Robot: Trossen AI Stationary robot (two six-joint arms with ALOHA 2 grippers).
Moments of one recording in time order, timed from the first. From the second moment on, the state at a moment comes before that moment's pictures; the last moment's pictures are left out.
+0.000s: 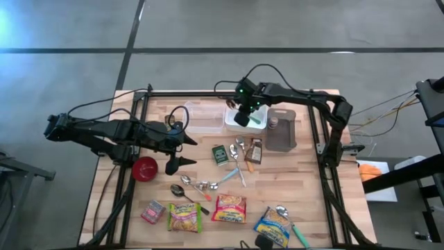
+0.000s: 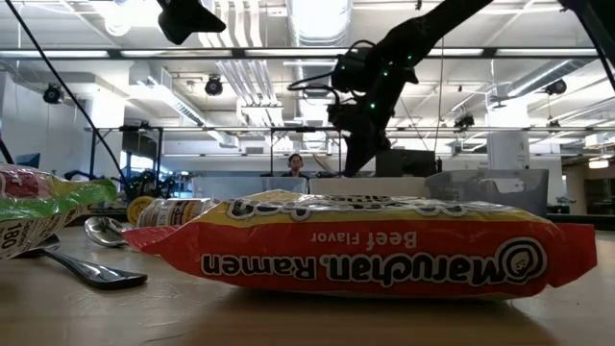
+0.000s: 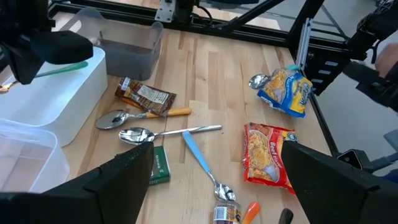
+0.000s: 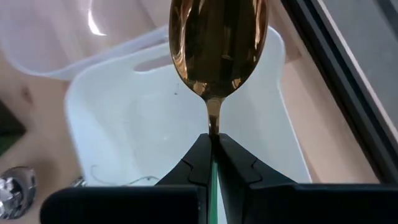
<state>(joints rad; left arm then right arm) -0.12 1.04 0.96 -0.47 -0.02 -0.21 -0.50 1.88 1.43 -0.63 -0.02 -0.02</state>
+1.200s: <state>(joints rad) -0.12 1.04 0.96 -0.47 -0.02 -0.21 -0.50 2.03 1.43 -0.72 -0.02 0.06</state>
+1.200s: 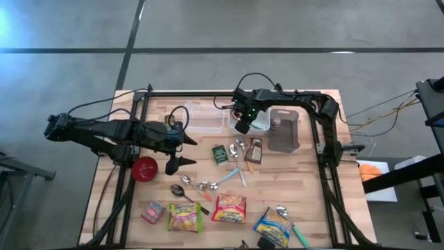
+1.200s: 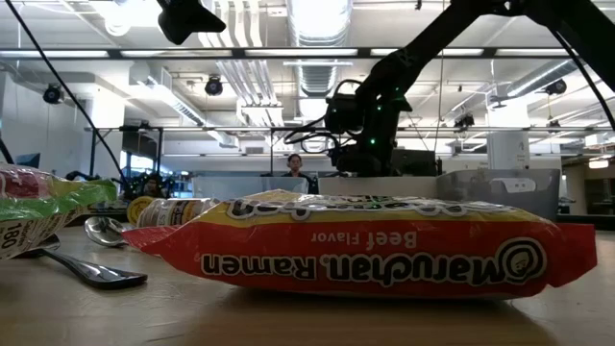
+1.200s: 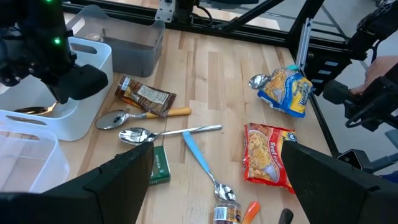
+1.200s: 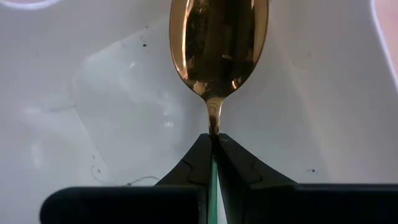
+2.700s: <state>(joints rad) -0.12 1.04 0.96 -0.47 -0.02 -0.21 -0.38 1.80 1.43 -0.89 0.10 0.07</state>
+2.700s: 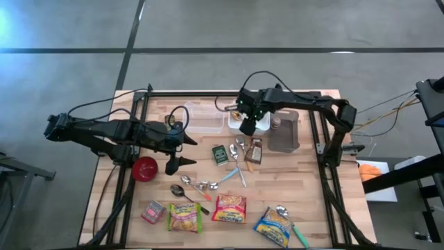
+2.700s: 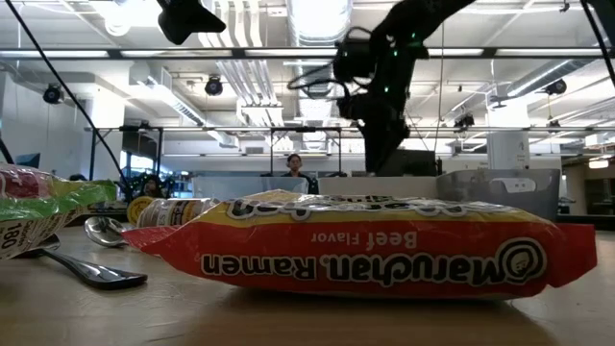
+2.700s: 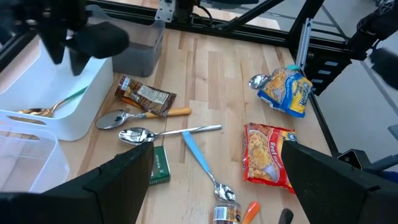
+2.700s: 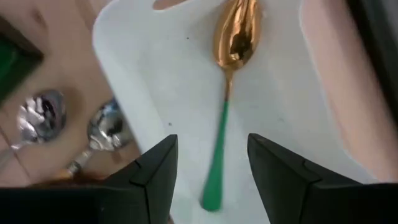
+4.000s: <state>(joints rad) -0.12 1.04 0.96 -0.47 -0.02 -0.21 0.39 1.45 0.93 -0.72 -0.19 0.83</state>
